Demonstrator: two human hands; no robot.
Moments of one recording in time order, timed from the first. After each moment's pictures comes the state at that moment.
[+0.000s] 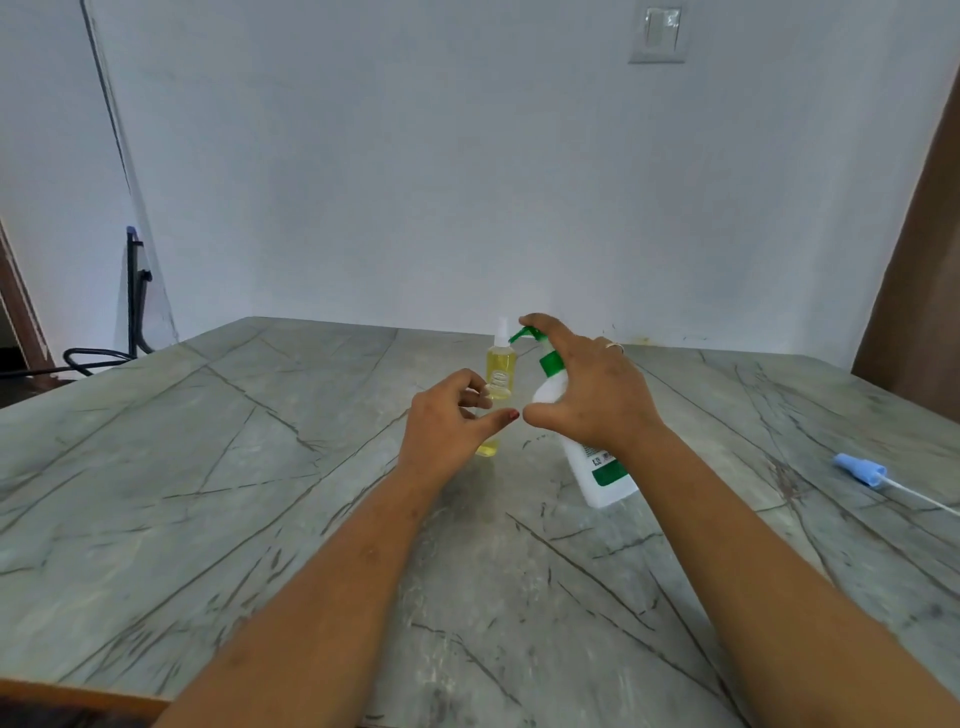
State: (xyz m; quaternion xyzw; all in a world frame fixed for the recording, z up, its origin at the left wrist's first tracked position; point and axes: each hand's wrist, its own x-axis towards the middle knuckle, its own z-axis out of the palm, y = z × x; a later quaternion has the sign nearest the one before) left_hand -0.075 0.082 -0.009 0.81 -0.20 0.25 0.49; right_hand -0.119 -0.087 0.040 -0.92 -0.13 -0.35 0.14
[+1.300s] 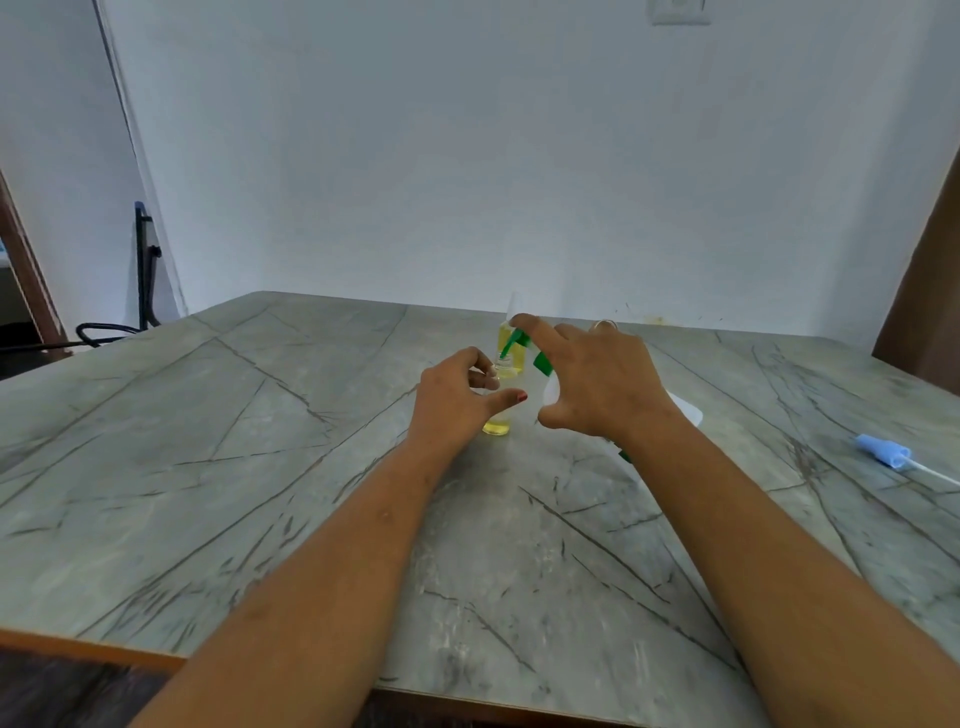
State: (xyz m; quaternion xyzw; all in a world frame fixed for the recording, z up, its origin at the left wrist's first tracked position) left_hand -0.070 0.080 -0.010 0.85 -0.14 0.20 0.47; right_hand -0.119 -0.075 0.035 -0.92 -0.13 -0.35 -0.10
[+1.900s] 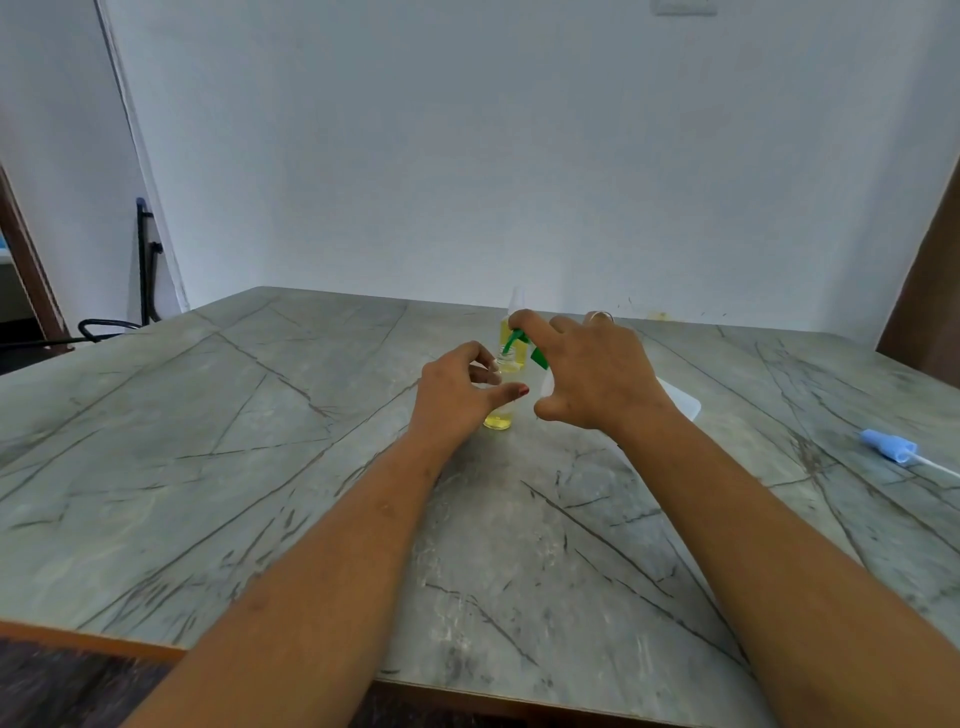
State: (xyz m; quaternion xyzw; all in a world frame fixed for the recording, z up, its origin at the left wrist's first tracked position) left_hand -0.066 0.080 -0.011 0.85 -0.14 0.20 0.47; right_hand -0.116 -0.069 0.034 -0.92 -0.14 -0.35 -0.10
